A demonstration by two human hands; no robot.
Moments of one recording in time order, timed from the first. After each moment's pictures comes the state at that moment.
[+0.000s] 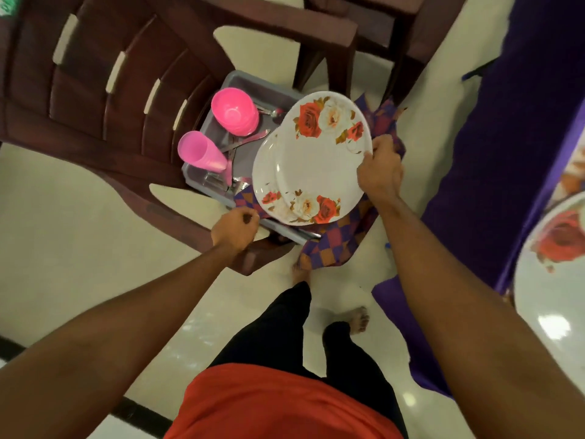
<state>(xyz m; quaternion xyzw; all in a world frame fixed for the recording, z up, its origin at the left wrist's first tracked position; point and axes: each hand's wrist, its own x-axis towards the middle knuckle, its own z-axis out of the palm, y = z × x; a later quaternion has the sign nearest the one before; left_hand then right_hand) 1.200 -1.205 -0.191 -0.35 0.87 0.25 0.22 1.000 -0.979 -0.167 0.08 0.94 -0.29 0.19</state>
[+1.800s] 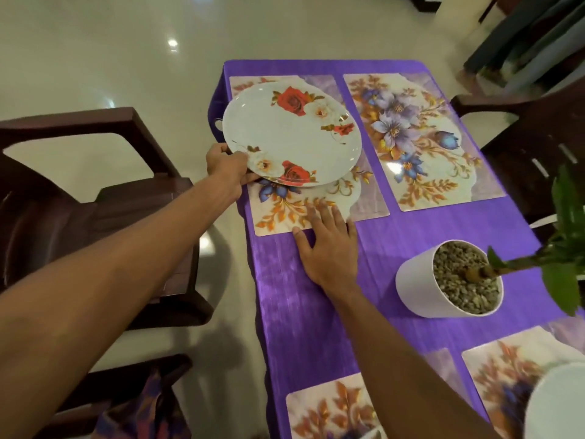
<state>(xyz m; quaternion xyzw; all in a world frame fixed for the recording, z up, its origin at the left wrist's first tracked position) 0.476 -0.770 -0.074 -0.26 0.63 0.73 0.10 0.662 -0.619 -0.128 0.11 0.98 -0.14 -0.05</state>
